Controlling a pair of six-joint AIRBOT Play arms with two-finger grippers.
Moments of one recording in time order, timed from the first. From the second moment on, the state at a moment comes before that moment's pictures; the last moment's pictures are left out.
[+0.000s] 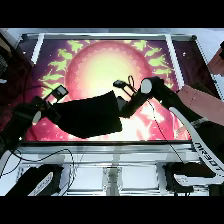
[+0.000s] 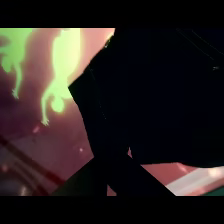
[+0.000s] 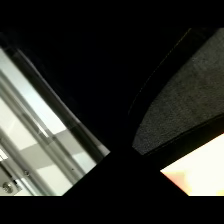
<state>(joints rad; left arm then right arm) -0.20 -0.80 0.70 1.94 -1.00 -1.10 0.50 -1.44 1.24 -1.24 1.31 1.17</state>
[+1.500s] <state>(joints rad) -0.20 -0.59 0.63 1.63 -1.47 -1.34 0.27 -1.45 1.13 -0.87 1.14 1.12</state>
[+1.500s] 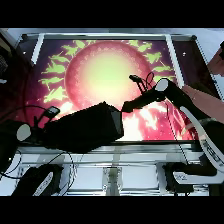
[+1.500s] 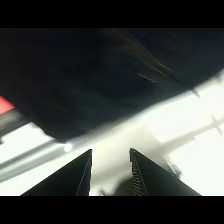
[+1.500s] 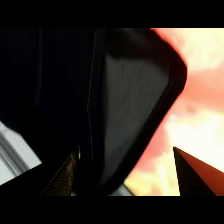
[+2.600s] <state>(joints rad) -0.20 -0.58 0.63 1.75 -1.33 -1.61 0.41 -1.98 1.41 -0.51 1.30 1.07</state>
